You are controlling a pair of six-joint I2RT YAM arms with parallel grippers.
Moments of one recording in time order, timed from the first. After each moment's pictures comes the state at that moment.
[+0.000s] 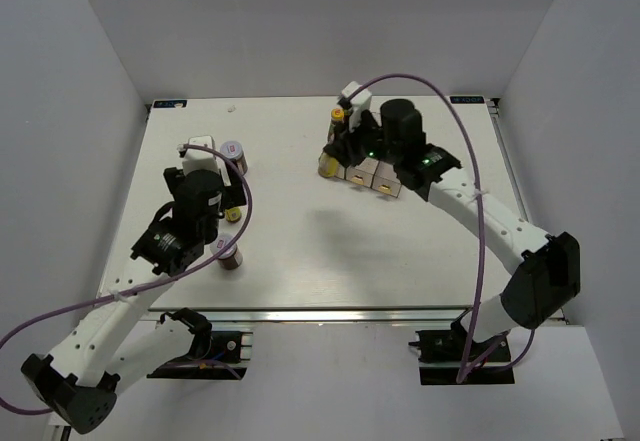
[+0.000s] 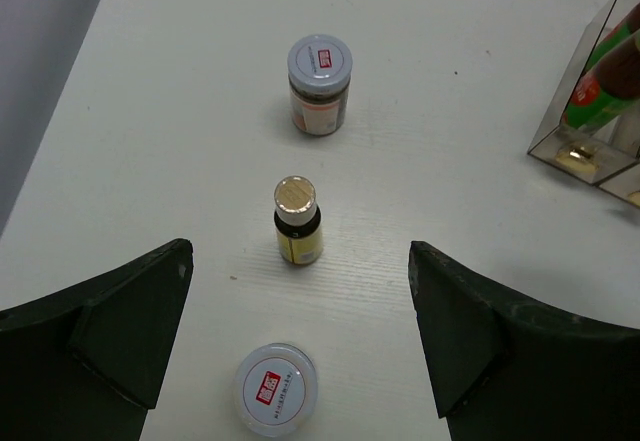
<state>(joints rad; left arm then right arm) -0.56 0.84 0.94 -0.49 -0.67 -0.28 0.69 1.51 1.36 -0.16 -0.31 -0.09</state>
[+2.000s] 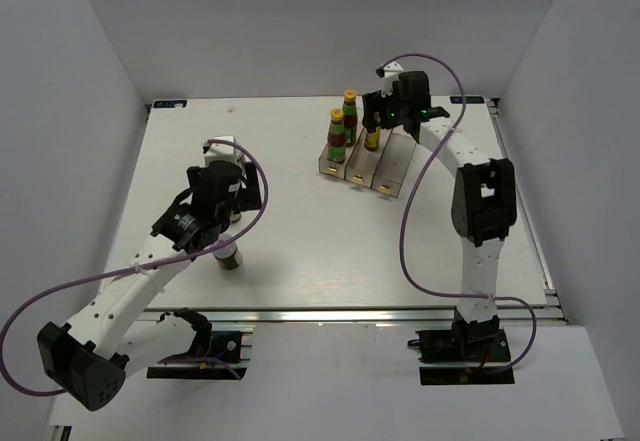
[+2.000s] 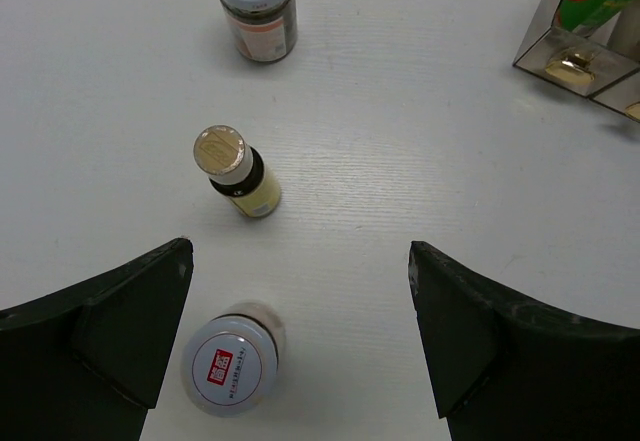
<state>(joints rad) -0.55 1.01 0.97 -0.56 -0.51 -0.35 0.28 2.15 1.82 -0.21 -0.21 -0.11</state>
